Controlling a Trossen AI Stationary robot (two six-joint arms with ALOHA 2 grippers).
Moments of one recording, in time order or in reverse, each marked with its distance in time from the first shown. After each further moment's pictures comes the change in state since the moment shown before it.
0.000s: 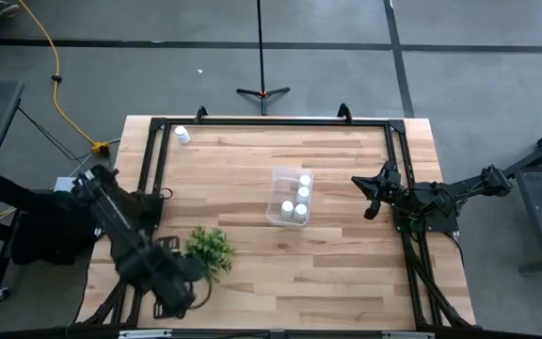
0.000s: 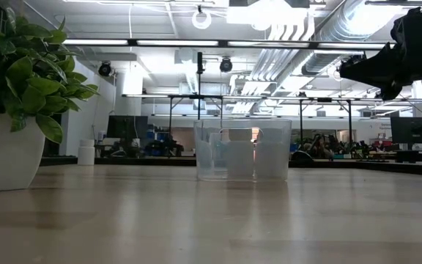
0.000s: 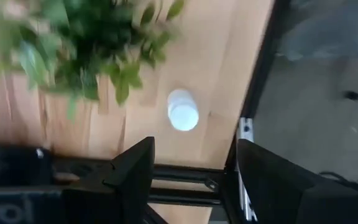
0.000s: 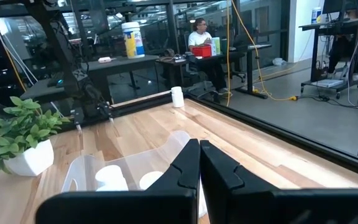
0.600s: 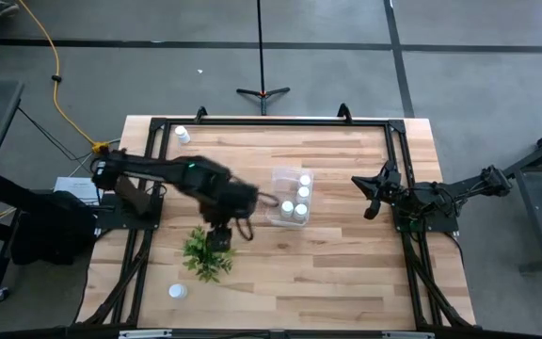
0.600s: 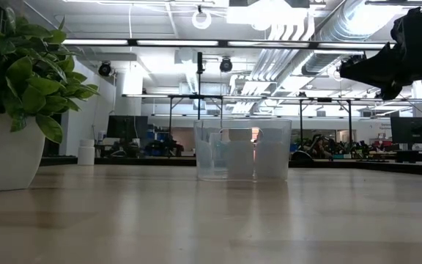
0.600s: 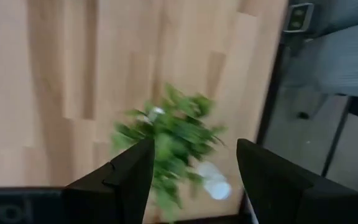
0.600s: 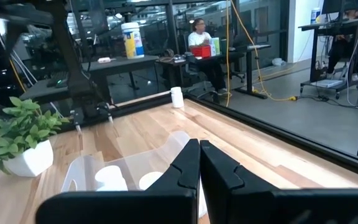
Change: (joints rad) left arm 0.597 0.047 0.168 -0.010 0.171 0.608; right arm 0.000 -0.001 0.000 0.000 0.002 0.000
